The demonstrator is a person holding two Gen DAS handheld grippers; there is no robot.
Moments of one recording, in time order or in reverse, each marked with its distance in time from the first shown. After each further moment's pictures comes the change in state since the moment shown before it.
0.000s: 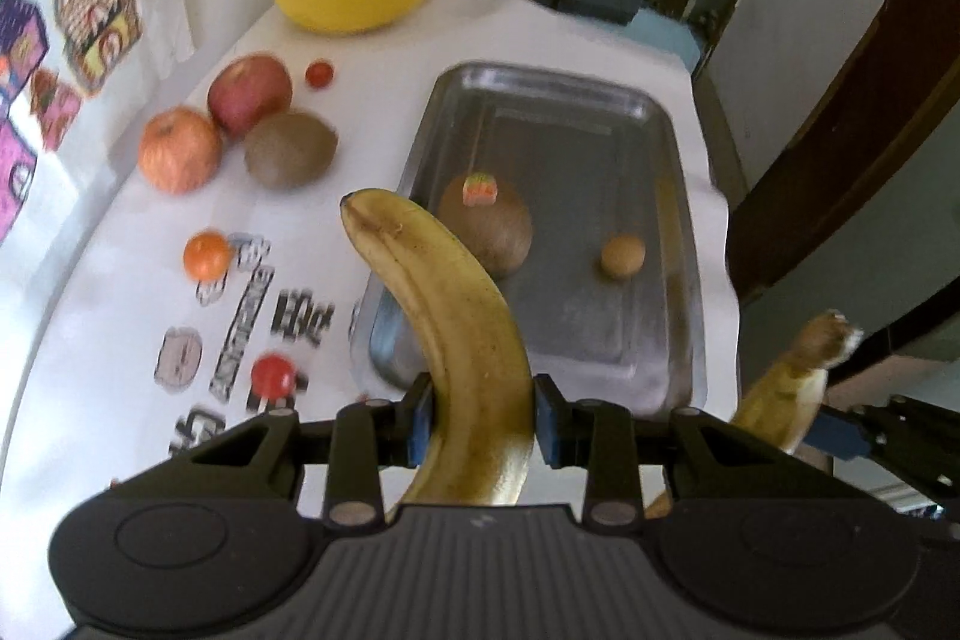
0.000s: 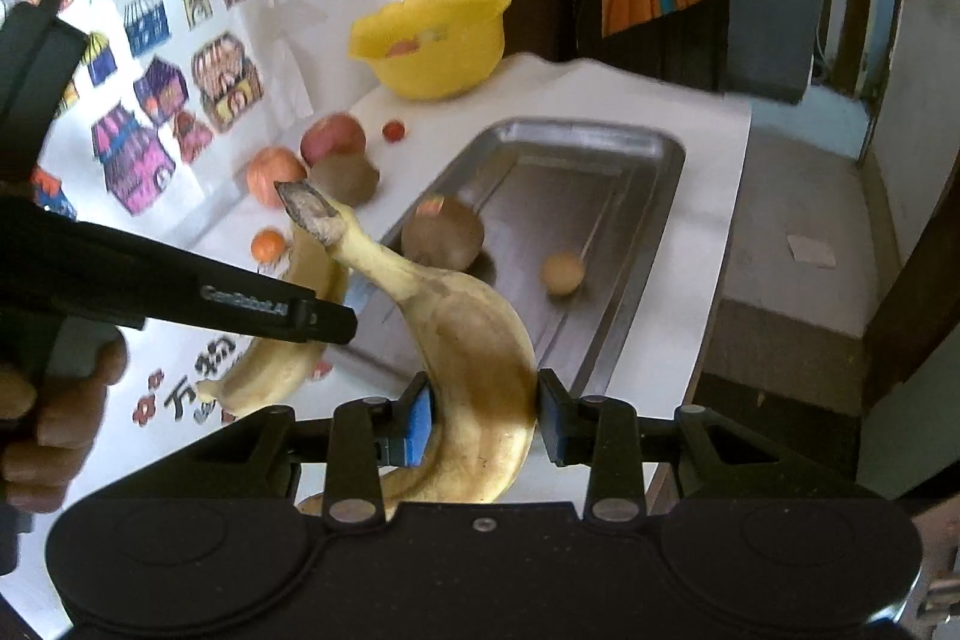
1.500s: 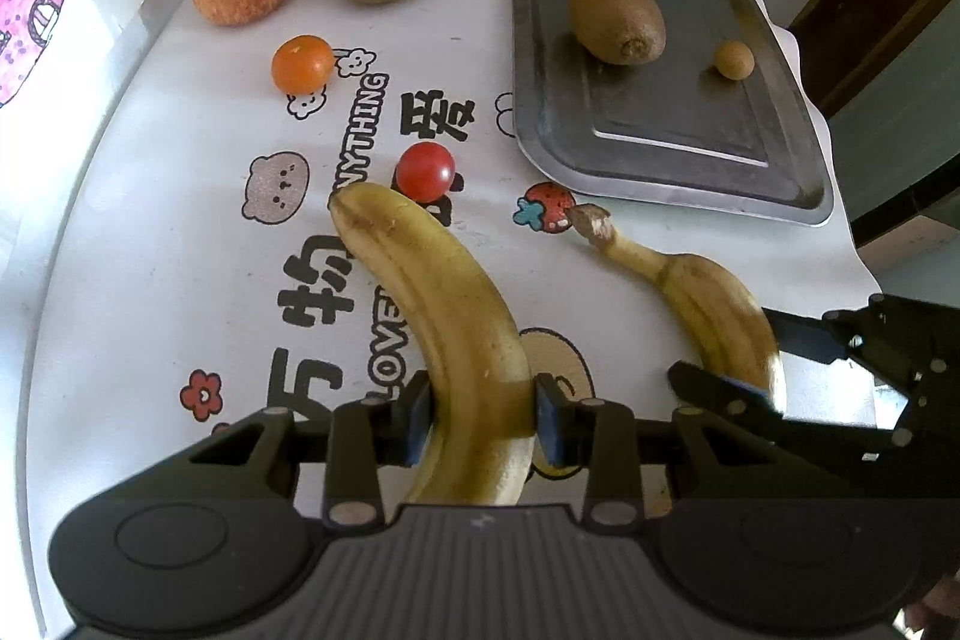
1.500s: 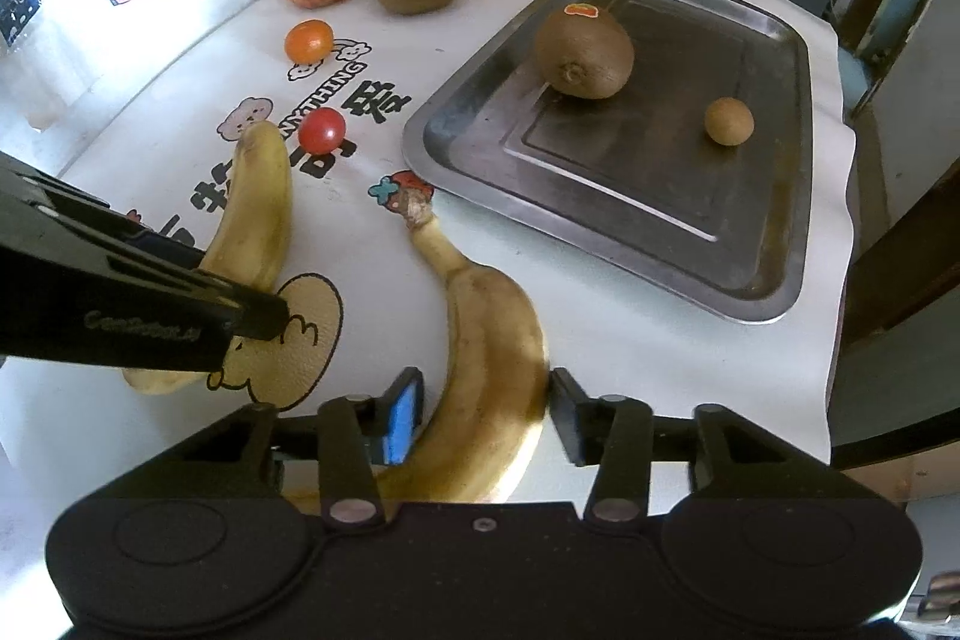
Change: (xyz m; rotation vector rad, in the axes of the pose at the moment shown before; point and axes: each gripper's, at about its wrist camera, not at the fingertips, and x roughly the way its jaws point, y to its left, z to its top) left arm 0.024 0.090 -0.068 0.098 0.227 -0.014; right arm 0.087 0.121 -0.054 -0.106 0.271 -0.152
